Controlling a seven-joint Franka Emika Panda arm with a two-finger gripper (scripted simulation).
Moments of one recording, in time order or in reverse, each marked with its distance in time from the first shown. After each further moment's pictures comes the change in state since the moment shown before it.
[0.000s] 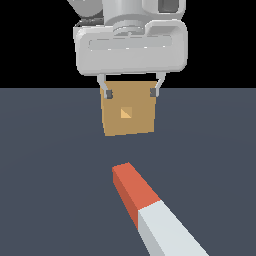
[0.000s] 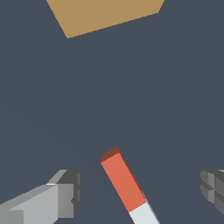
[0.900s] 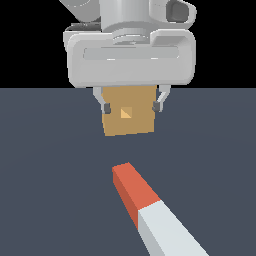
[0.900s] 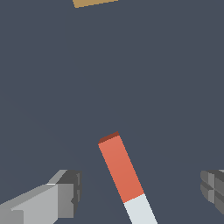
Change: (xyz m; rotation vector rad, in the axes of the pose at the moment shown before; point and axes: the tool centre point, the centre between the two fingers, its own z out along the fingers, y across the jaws) arm -0.037 0.002 0.023 0.007 0.000 -0.102
